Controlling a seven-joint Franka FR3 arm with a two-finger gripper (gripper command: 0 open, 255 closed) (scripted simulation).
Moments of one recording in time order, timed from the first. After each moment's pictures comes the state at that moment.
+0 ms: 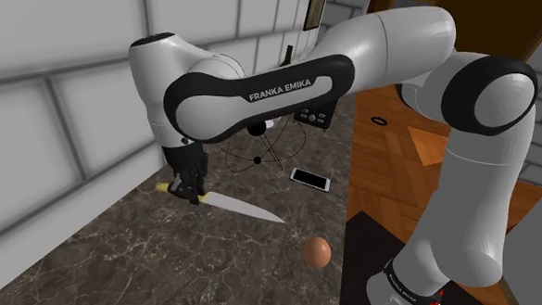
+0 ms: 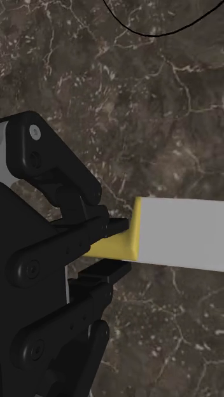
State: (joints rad) arm 0.37 0.33 0.47 -1.66 -0.19 1.77 0.22
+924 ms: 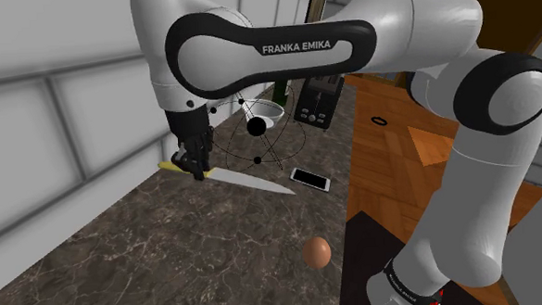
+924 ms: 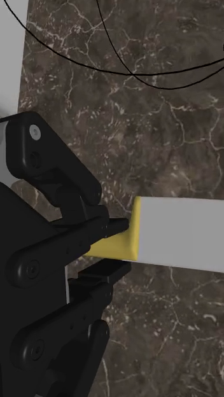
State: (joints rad) arm 0.35 0.28 0.47 -1.55 -0.16 1.62 0.18
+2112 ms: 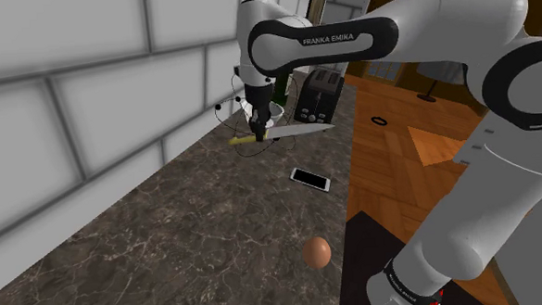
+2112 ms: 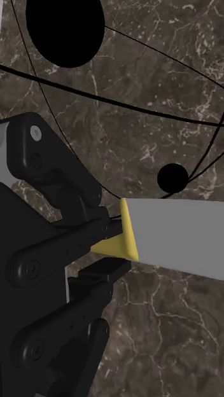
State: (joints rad) arm 0.09 0.04 0.29 -1.84 -0.12 1.73 -0.25
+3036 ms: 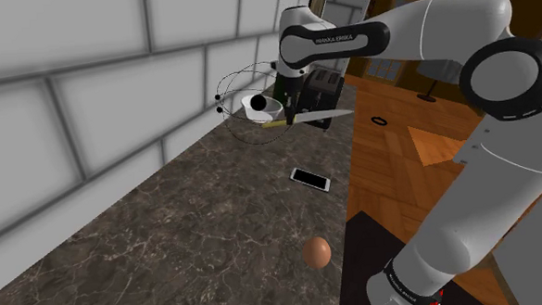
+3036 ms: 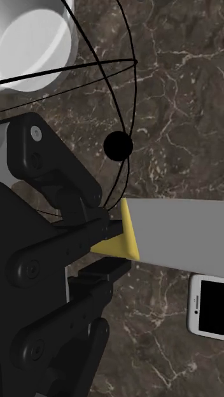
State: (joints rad) arm -0.08 0.07 0.14 -1.82 -0.16 1.77 -0.55
